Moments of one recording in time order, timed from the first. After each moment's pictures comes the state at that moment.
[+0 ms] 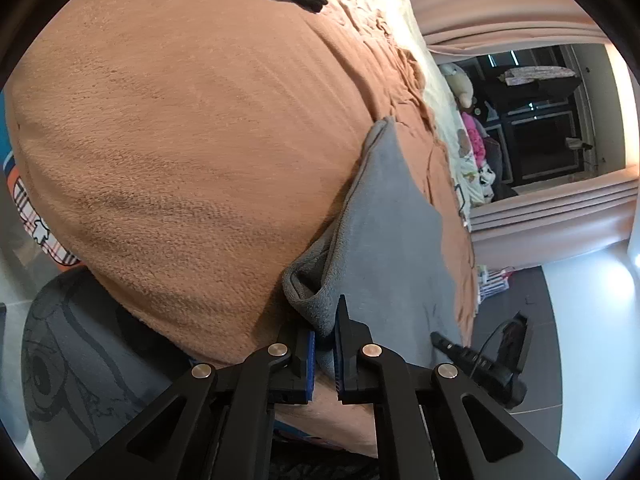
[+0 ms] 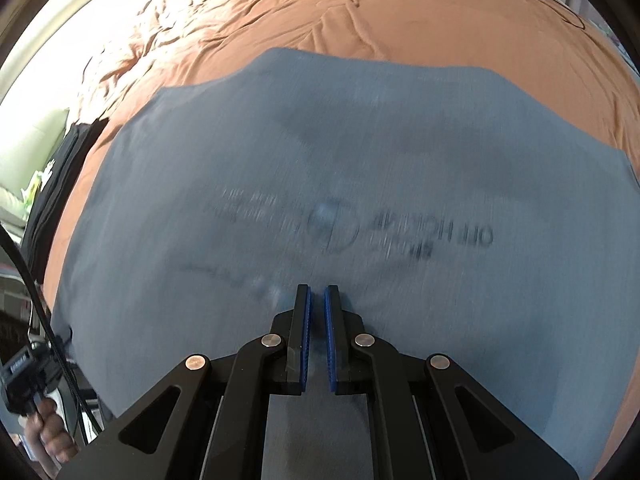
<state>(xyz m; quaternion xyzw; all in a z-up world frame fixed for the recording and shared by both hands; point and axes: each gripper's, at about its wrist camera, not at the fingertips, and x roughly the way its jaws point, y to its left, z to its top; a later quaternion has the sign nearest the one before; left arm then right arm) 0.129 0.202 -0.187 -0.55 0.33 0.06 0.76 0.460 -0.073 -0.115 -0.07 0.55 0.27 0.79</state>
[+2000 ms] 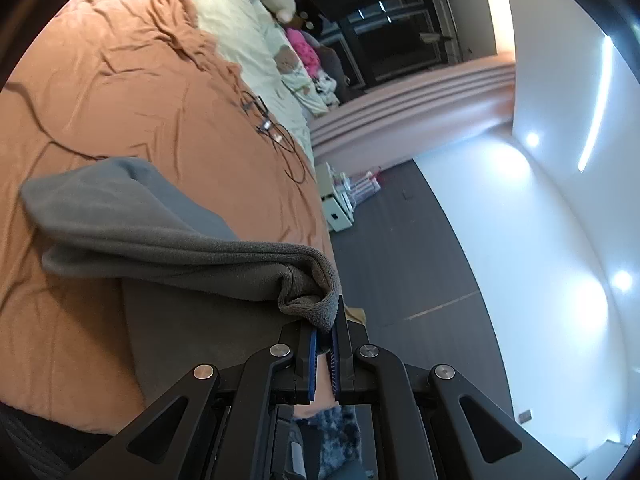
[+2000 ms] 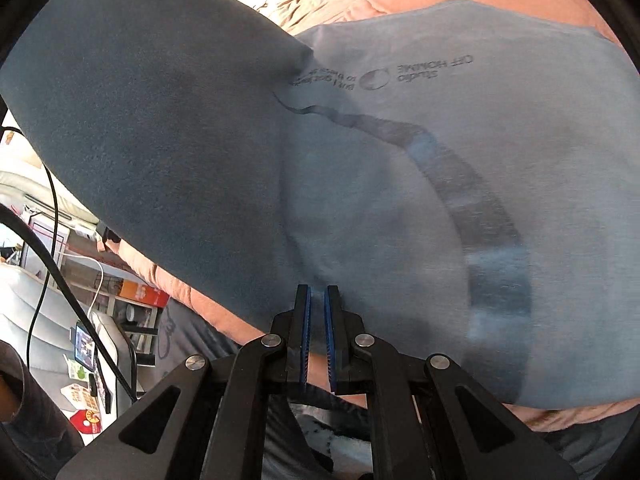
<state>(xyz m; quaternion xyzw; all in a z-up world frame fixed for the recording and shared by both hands) 0.277 0.040 0.009 -0.47 0.31 -0.24 0.79 0.361 -0.163 -0.127 0.06 0.53 0.35 0.77</state>
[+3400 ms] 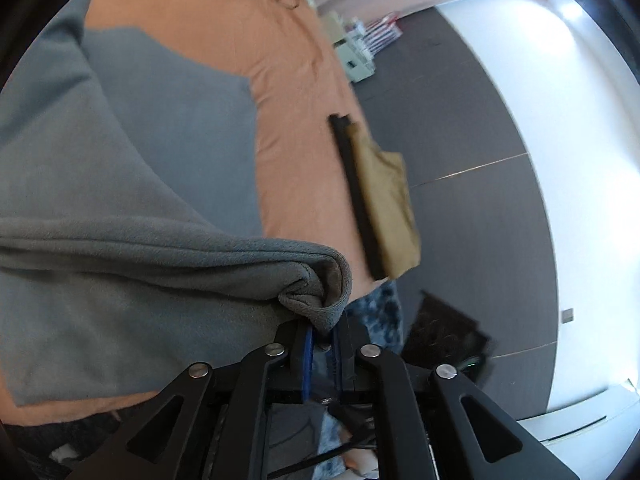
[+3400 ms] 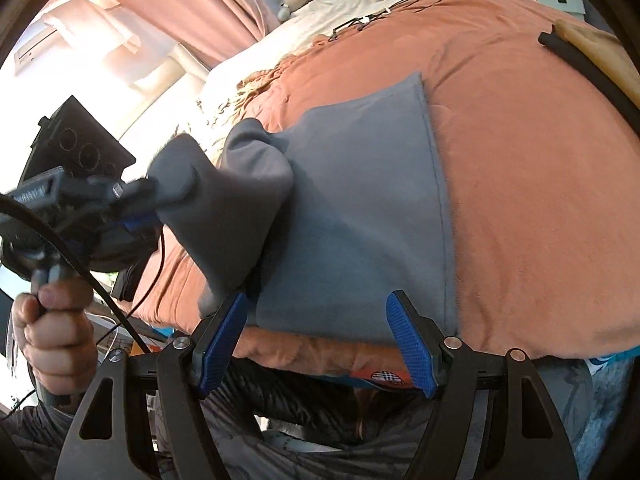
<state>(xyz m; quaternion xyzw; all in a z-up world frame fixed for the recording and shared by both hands) 0.331 -0.180 -0.088 -0.34 0.53 -0.31 0.71 0.314 -0.368 -0.073 0.15 0.45 0.30 0.83</state>
